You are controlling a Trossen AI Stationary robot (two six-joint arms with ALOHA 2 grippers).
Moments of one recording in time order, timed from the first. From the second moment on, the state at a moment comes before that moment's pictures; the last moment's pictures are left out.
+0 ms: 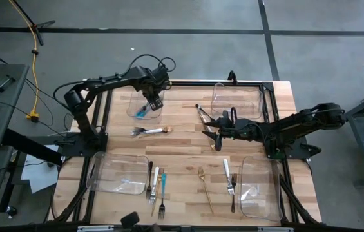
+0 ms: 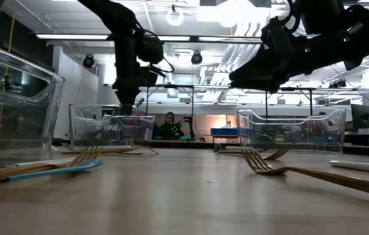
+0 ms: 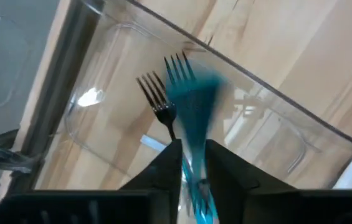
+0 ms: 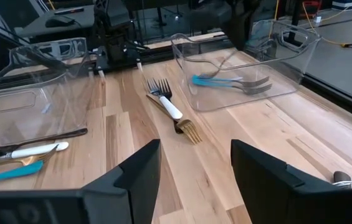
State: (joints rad) left arm 0.60 1.78 1.40 -1.00 -0.17 0.14; right arm 0.00 1.31 0.37 0.70 0.24 0.16
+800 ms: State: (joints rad) left arm 0.39 1.04 0.81 -0.07 0.15 -0.03; right arm 0.00 1.31 0.37 0.69 0.23 0.15
